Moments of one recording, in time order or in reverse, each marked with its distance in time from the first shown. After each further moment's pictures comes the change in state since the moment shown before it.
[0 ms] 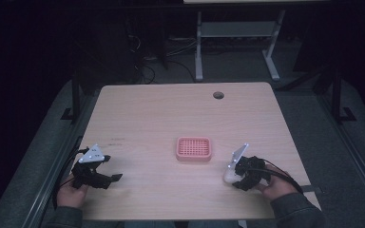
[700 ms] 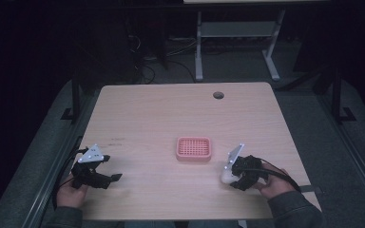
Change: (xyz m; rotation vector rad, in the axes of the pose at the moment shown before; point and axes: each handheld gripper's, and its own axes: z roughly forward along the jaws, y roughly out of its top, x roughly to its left) left arm 0.000 -0.001 -0.001 -0.008 0.002 -0.004; right arm 0.006 0.013 -0.007 0.005 0.007 -0.062
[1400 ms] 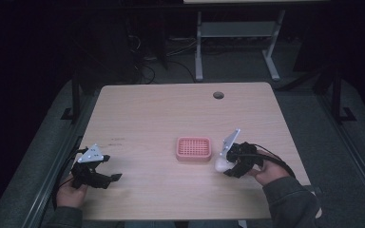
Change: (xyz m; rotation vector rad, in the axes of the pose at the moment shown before) left arm 0.001 0.000 -0.001 -0.001 -0.002 -0.004; right arm -0.022 0.028 -0.019 -0.061 0.017 -0.040
